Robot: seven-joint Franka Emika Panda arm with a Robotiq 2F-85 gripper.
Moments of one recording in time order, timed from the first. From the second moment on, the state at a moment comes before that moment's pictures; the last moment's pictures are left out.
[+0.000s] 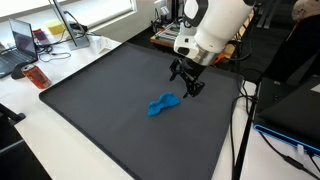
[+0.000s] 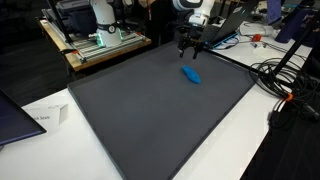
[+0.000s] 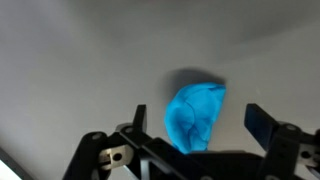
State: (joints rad) arm 0.40 0.46 0.06 -2.05 -0.61 2.38 1.29
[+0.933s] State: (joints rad) arm 0.24 0.45 0.08 -1.80 -0.16 2.14 0.80
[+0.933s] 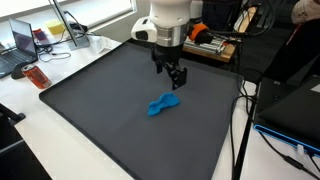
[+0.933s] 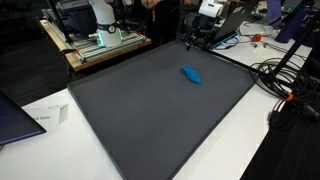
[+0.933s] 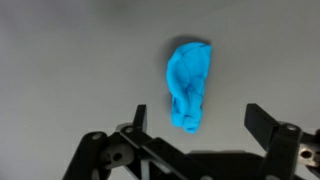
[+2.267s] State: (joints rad) arm 0.12 0.85 0.04 -1.11 0.15 1.72 0.62
